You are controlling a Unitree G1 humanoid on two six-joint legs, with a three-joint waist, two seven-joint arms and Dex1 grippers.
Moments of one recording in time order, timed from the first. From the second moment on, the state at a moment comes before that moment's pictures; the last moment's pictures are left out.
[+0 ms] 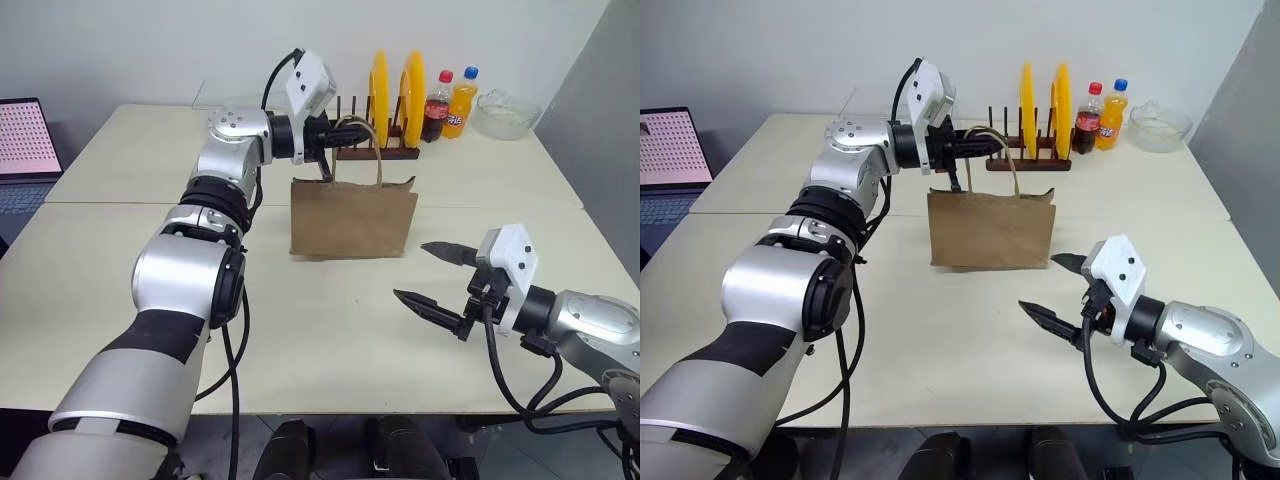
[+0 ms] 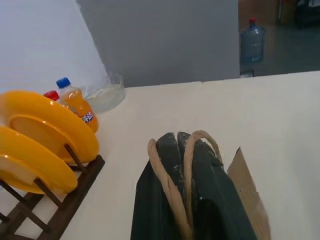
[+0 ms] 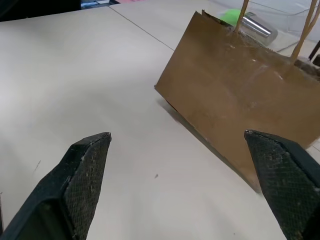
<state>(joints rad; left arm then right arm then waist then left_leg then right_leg) -1.48 0.32 -0.01 1.27 -0.09 -0.20 -1.19 -0.16 -0.74 -0.17 -0.83 0.75 0.86 0.52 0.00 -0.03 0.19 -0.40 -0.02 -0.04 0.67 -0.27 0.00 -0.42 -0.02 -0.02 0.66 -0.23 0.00</state>
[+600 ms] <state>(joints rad) -1.49 0.30 -0.01 1.32 0.05 -0.31 -1.07 -0.14 -0.74 -0.18 -0.87 0.82 0.89 0.43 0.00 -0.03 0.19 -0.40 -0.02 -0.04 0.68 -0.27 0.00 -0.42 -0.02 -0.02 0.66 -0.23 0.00</state>
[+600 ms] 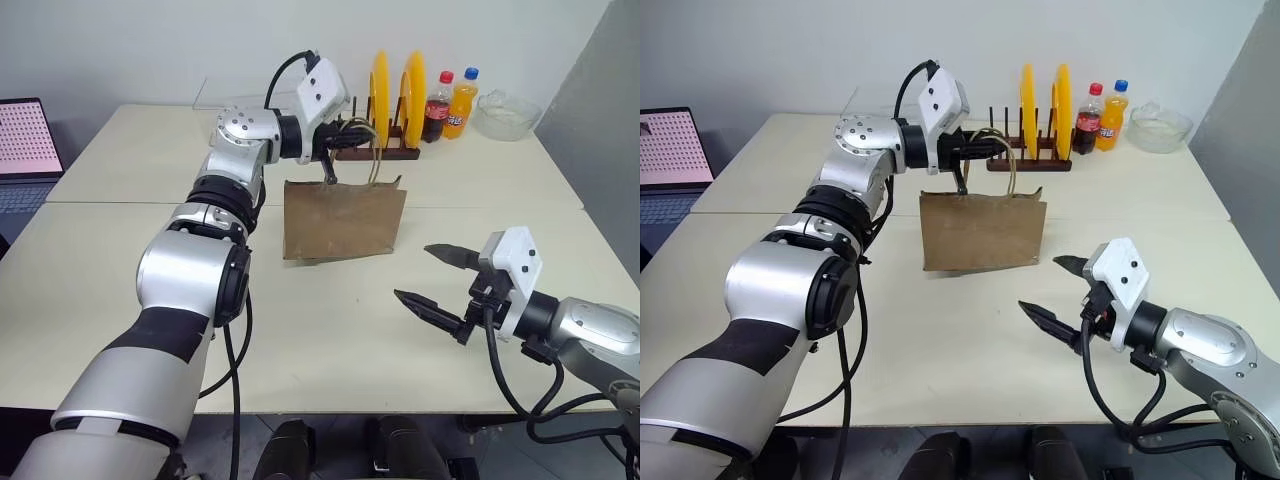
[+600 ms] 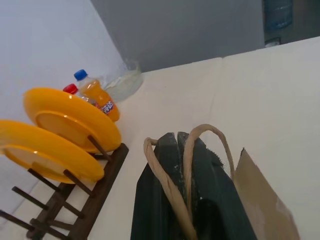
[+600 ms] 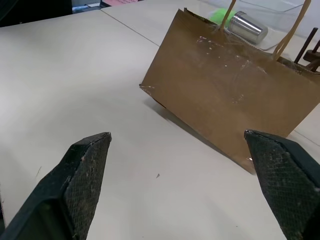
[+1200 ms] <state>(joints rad) -1.49 0.31 -0.06 1.34 0.21 -0.49 -0.89 -0.16 -0.75 -0.18 -0.87 0.86 0.89 0.39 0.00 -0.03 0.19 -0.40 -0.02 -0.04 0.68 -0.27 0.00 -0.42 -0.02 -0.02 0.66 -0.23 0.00</state>
